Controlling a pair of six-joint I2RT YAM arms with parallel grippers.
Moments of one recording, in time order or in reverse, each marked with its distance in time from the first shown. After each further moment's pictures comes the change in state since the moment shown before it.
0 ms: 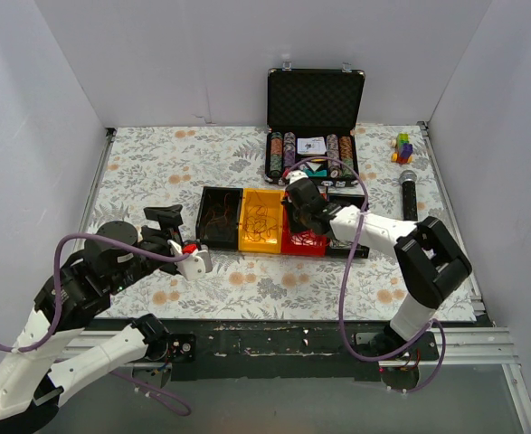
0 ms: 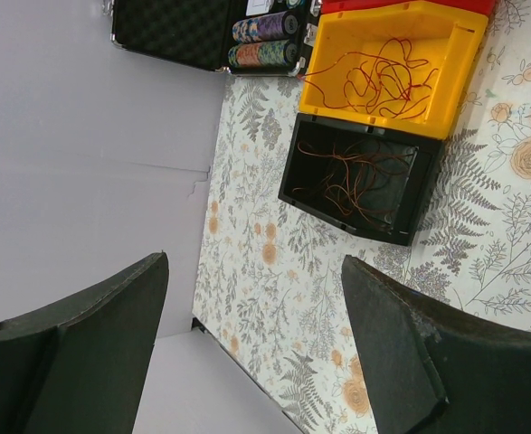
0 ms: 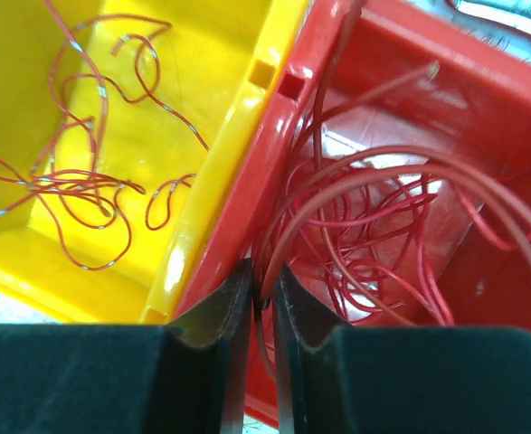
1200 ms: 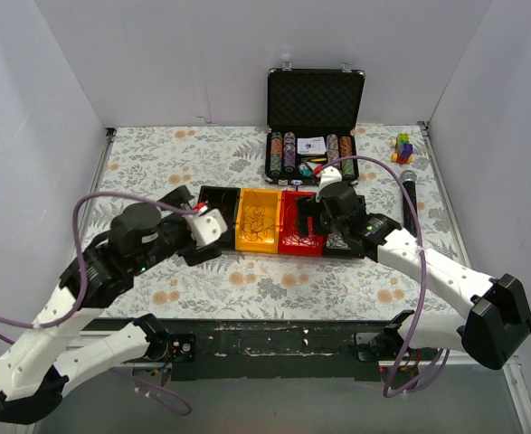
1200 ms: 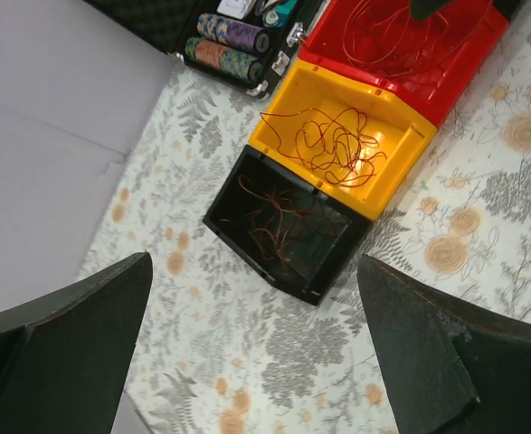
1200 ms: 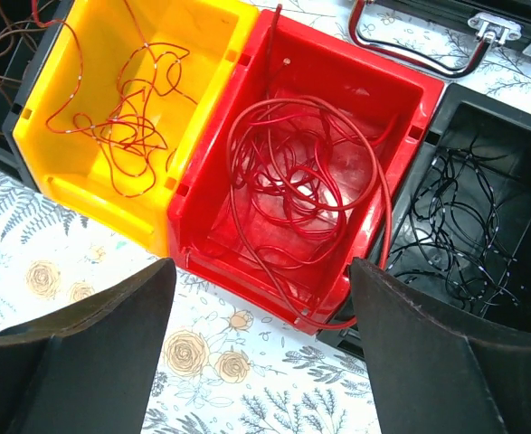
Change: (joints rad) left arm 0.001 0.092 -0.007 0.114 0.000 -0.326; right arm -0.005 -0.453 -0.127 -0.126 0.038 -0.023
